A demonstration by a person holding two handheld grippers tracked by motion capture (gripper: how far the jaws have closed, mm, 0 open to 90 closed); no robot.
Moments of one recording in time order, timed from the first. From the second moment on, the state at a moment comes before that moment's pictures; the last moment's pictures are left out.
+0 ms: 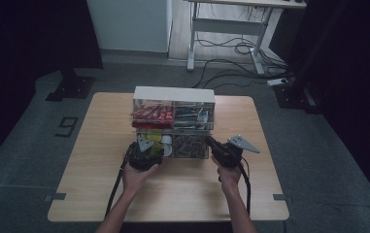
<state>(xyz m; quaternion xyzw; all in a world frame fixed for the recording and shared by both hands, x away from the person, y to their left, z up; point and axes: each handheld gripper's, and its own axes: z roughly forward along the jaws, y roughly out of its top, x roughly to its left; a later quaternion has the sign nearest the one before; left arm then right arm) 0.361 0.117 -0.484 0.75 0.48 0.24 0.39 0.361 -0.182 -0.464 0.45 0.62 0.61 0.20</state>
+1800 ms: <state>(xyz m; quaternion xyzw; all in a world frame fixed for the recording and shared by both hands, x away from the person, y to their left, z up) 0.326 0.159 -0.461 0.73 0.48 0.24 0.42 0.362 -0.183 -0.465 0.46 0.62 0.60 0.20</state>
